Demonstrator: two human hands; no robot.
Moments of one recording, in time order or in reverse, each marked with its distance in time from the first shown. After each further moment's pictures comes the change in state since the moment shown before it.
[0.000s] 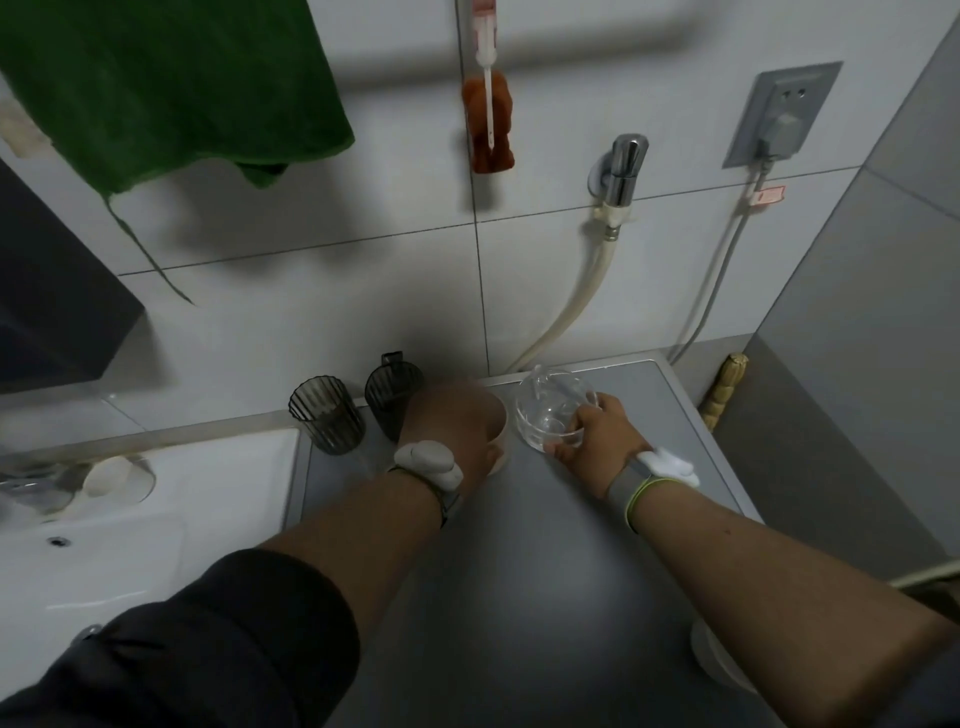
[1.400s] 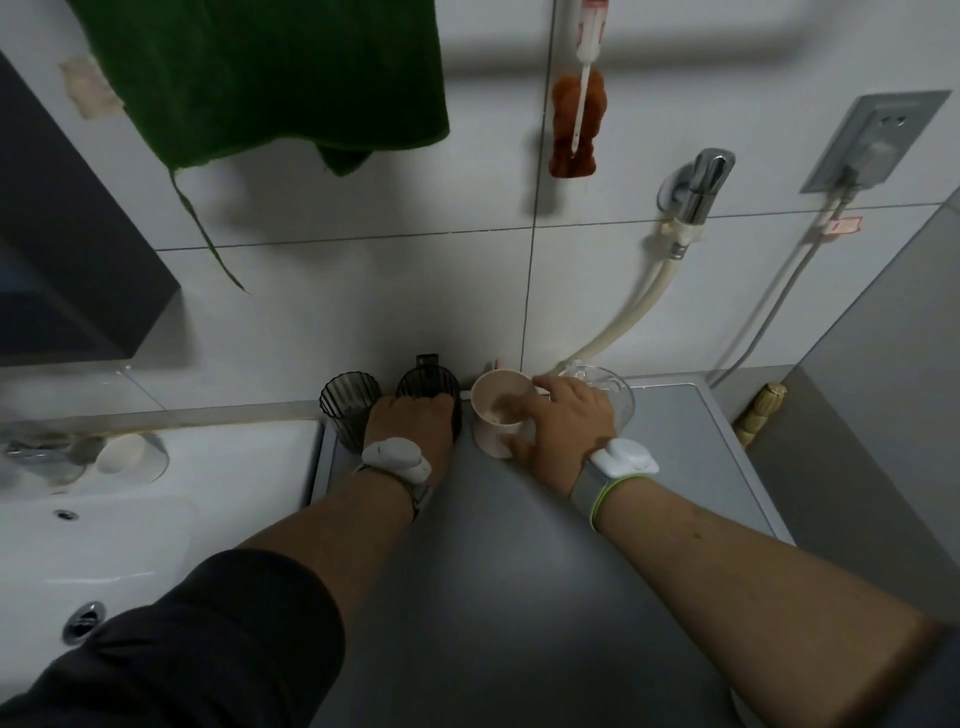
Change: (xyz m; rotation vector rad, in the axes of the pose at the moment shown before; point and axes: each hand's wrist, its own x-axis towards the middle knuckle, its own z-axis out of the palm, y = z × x) left_hand 0.002 -0.088 0.021 0.032 0.106 -0.040; right_hand 0.023 -0.081 0.031 -0.351 0.201 -0.377
